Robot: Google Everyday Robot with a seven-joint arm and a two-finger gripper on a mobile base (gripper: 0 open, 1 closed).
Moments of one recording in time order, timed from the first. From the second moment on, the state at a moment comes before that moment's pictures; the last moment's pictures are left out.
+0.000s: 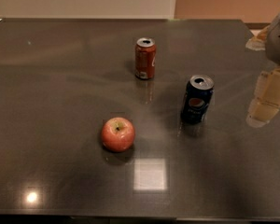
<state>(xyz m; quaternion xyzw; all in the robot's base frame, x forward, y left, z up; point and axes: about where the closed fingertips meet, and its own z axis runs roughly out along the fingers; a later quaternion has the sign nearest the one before) 0.438 -0.217 0.976 -0.60 0.78 -0.03 0.16</state>
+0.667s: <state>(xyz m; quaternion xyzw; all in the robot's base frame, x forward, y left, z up) 0.462 -0.196 0.977 -0.60 0.78 -0.03 0.17</state>
